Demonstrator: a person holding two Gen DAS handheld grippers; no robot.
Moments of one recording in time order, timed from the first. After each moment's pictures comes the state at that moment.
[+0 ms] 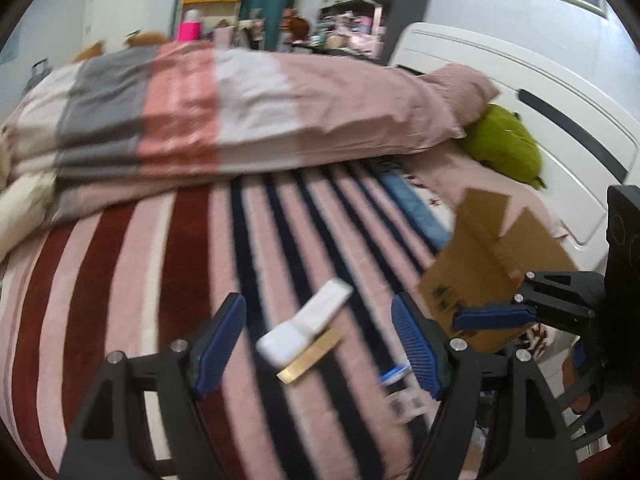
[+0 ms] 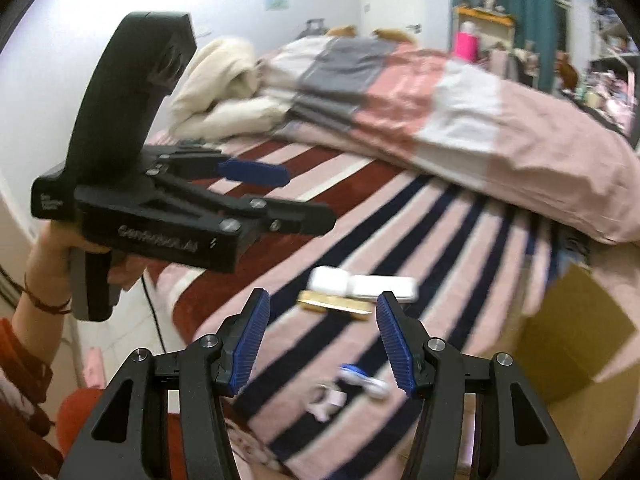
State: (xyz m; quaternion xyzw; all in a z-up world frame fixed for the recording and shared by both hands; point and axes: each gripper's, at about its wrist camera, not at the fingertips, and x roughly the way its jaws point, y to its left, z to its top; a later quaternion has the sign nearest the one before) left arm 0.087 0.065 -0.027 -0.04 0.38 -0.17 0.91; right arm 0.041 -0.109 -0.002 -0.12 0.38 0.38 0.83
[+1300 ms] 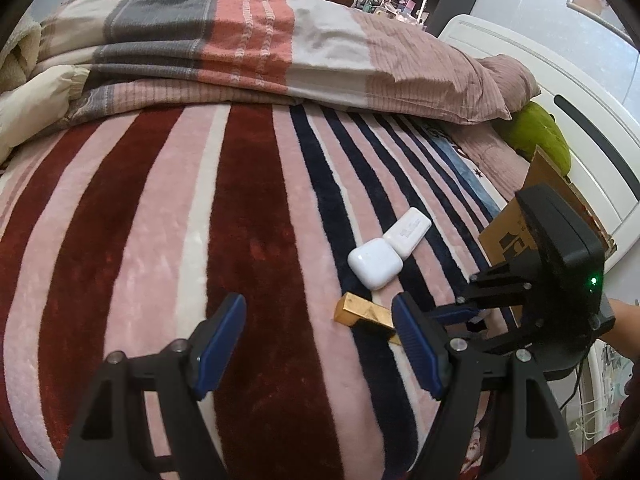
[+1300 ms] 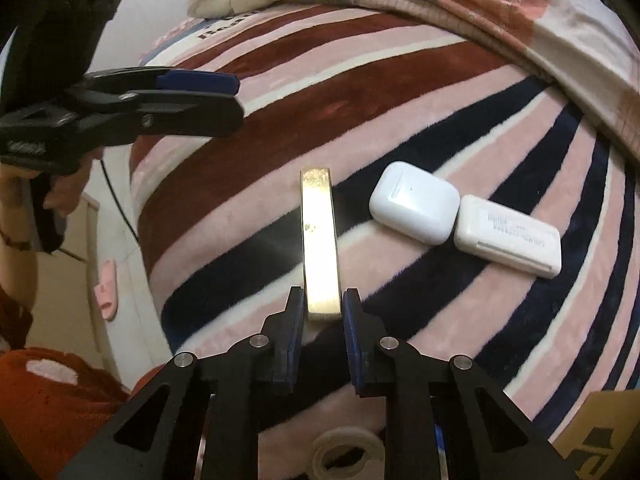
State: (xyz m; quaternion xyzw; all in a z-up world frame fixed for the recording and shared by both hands) left arm 0.077 0.138 -0.118 -0.09 0.44 -0.15 0.88; right arm 0.092 -0.029 -0.143 -0.20 0.50 0.44 0.71
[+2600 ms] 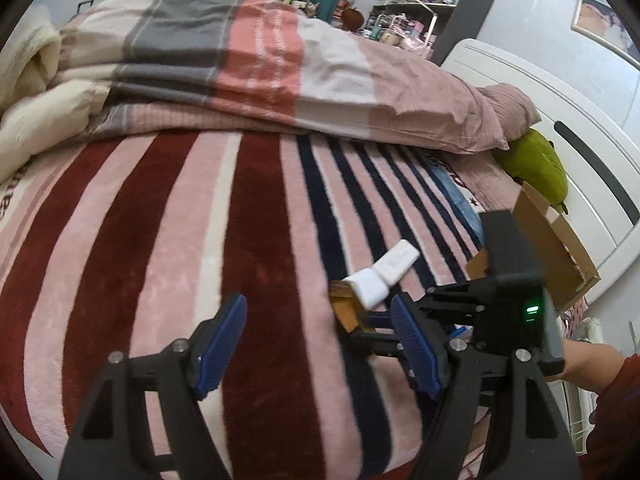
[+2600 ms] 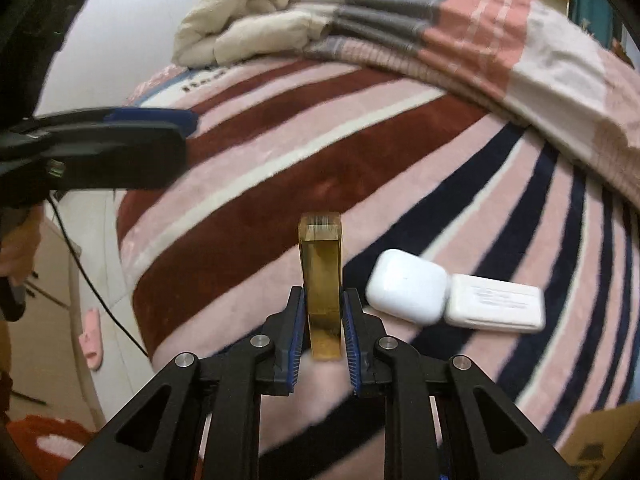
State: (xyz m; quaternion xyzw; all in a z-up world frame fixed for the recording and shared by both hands) left arm 0.066 0.152 -0.086 -0.12 0.41 -0.13 0.89; right arm 0.094 0.001 -0.131 -0.17 0.45 0.42 0.77
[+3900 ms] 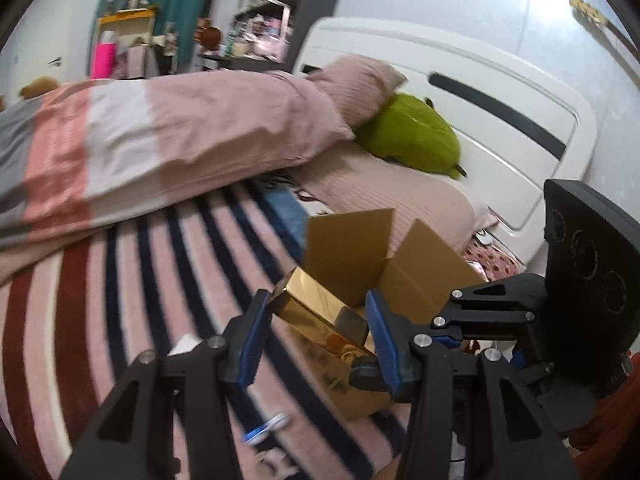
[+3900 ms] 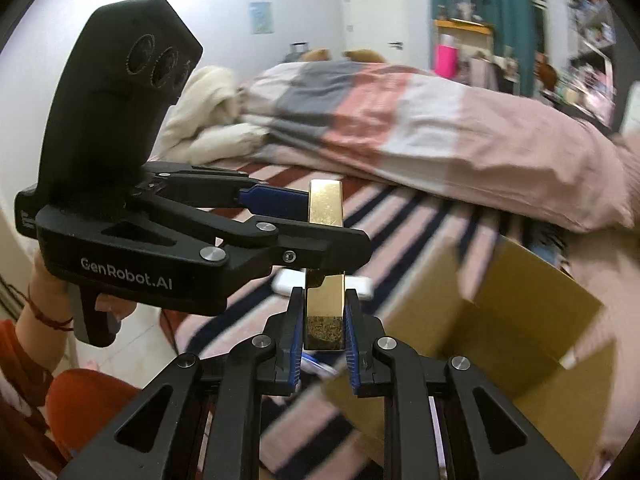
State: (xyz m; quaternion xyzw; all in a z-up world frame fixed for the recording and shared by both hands) left arm 0.106 -0.100 0.020 -0.01 0.36 -0.32 0.88; right arm 0.039 -0.203 0.011 -0.07 0.34 0.35 0.87
